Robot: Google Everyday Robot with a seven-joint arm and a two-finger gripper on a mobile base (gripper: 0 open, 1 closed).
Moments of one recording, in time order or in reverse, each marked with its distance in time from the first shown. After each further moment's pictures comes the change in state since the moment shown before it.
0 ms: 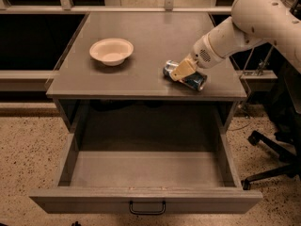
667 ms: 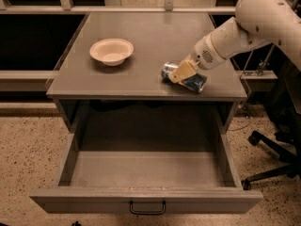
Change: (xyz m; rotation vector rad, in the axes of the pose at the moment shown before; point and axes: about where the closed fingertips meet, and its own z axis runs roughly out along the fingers) arm -0.002 0.015 -0.003 -0.066 -0.021 -0.026
